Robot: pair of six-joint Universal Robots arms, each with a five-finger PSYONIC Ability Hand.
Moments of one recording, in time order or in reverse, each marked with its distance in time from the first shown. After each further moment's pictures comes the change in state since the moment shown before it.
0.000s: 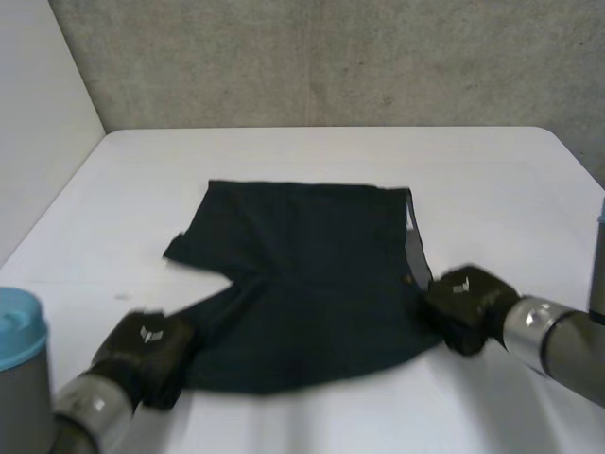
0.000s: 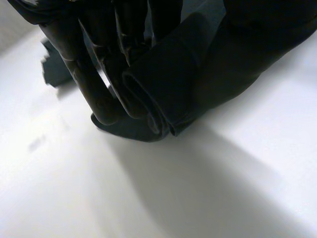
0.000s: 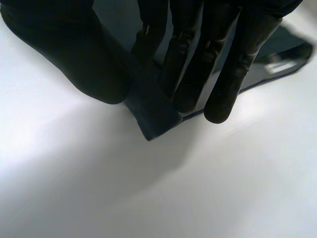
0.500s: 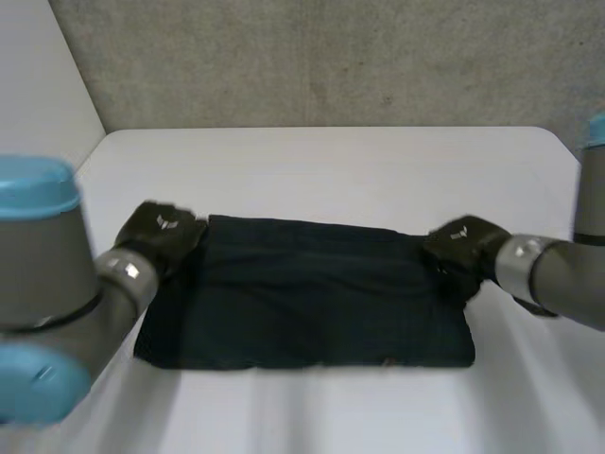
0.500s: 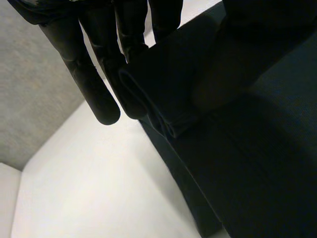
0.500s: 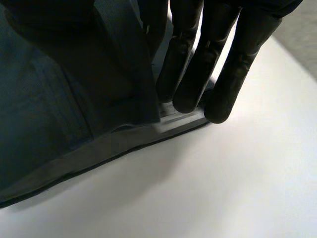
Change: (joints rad) left arm 0.031 -0.319 0.498 0.096 -0.011 0.140; right arm 0.047 0.196 -0.415 0.089 0.069 0.082; left_hand 0.000 0.002 0.001 0.003 0.000; right_hand 0.015 0.000 0.000 0.000 0.032
